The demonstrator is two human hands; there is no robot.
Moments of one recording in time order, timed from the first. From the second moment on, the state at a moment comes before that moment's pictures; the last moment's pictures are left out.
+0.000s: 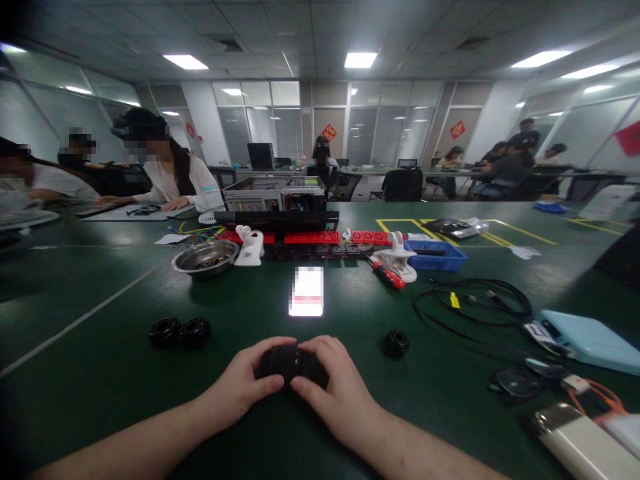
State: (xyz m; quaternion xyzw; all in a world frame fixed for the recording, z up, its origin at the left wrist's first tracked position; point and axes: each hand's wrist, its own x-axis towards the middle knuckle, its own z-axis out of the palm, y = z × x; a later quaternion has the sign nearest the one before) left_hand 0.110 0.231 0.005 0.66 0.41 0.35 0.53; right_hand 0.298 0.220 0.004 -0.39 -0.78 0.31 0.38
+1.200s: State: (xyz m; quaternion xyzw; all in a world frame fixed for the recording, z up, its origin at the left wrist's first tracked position) left_hand 0.110 0.231 0.010 0.67 0.42 0.32 0.51; right_hand 0.298 0.218 0.007 -0.41 -0.80 0.28 0.34
